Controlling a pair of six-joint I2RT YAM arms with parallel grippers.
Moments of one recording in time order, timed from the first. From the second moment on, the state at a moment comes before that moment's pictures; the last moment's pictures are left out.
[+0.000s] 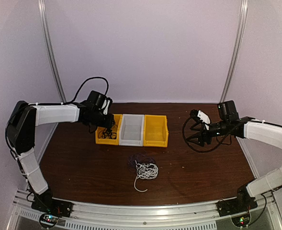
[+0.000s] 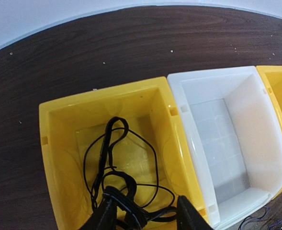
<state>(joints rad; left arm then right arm) -0.52 1.82 1.27 -0.26 -0.06 -0.23 0.29 1.30 0.81 -0.24 -0.67 -0.55</state>
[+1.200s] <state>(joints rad) -0.57 1.67 1.30 -0.48 -0.03 -0.18 0.29 1.34 0.81 -0.27 -0.67 -0.56</state>
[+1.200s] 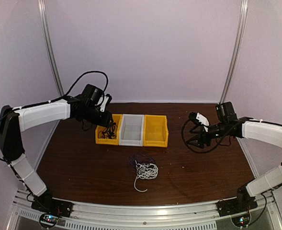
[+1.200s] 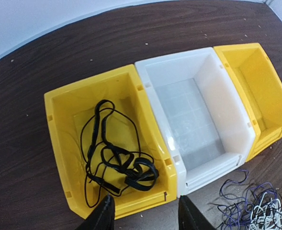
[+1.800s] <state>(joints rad) -0.91 1.61 1.08 -0.28 0.11 -0.15 0.31 1.36 0.83 -0.31 -0.67 -0.58</state>
